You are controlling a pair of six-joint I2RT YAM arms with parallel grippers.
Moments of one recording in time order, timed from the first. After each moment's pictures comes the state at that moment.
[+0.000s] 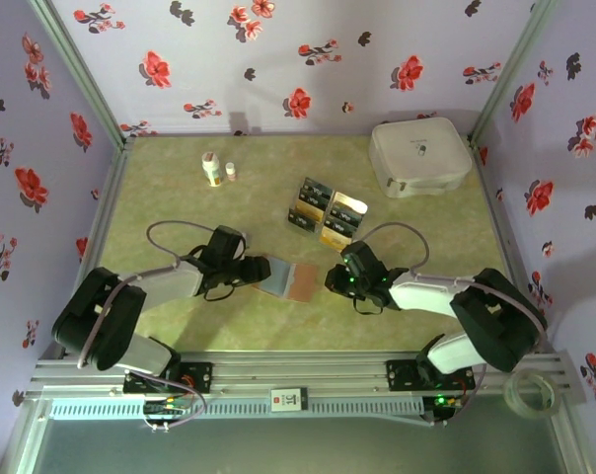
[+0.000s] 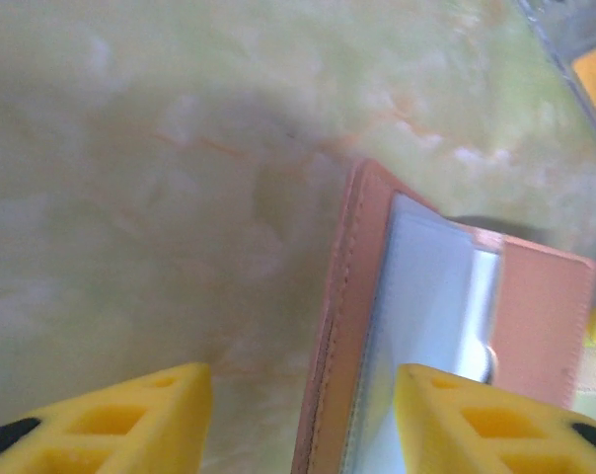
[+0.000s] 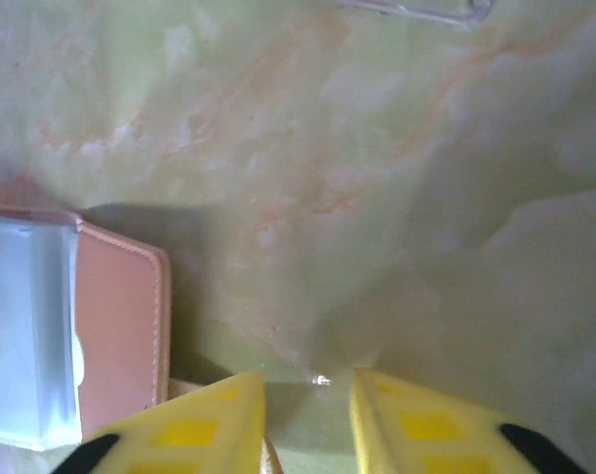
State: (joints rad) left arm -0.58 1.45 0.56 -0.02 0.28 -0.70; right arm 0.72 1.40 0.49 0.02 -0.11 0.95
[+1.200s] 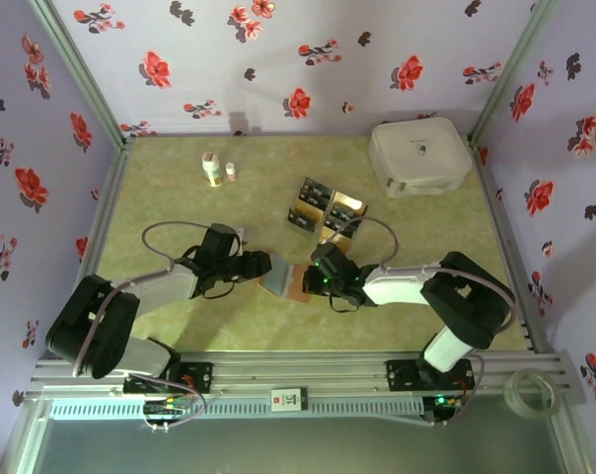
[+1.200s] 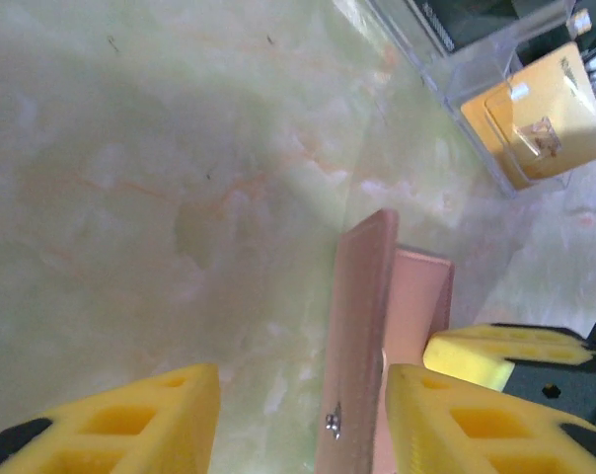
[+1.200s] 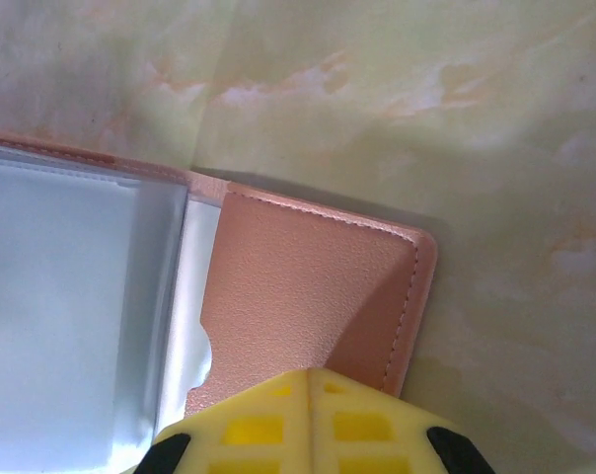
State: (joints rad) left arm -0.54 1.40 0.55 0.04 0.34 -0.74; right arm 0.88 1.61 0.63 0.11 -0.05 0.94
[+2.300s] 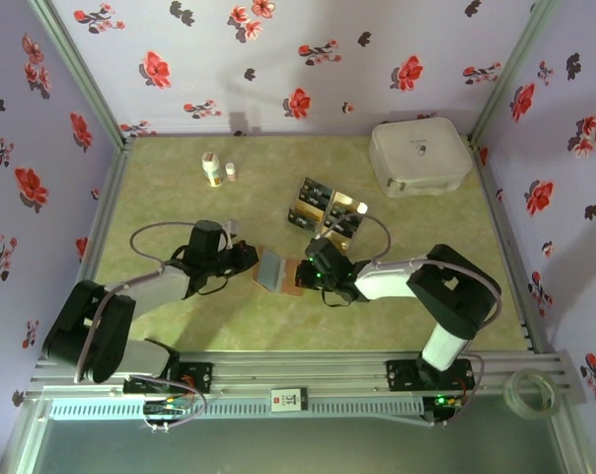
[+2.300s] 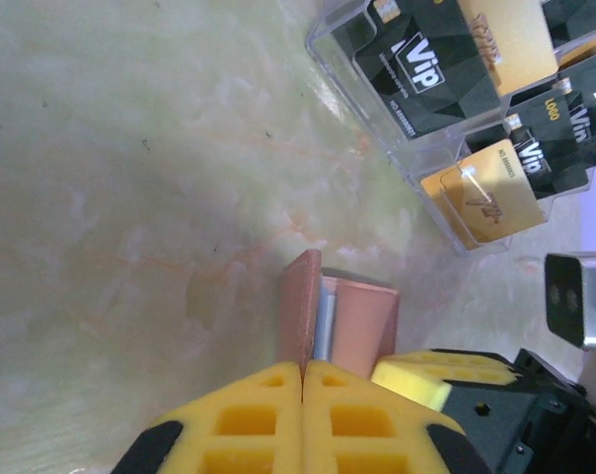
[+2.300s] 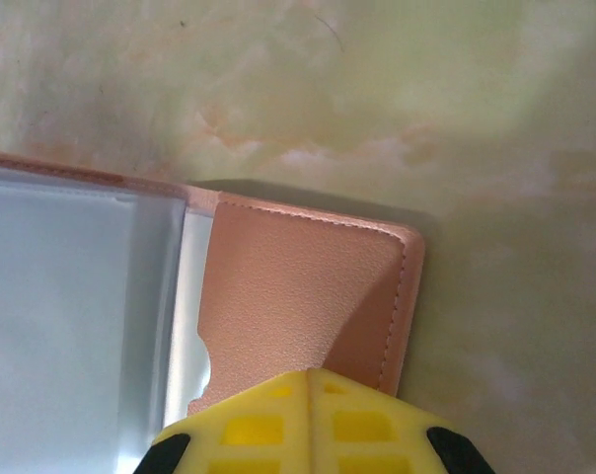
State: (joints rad) left arm -0.46 1.34 0.50 0.15 0.40 -0.78; right arm 0.87 1.72 0.72 0.18 -0.06 0.93
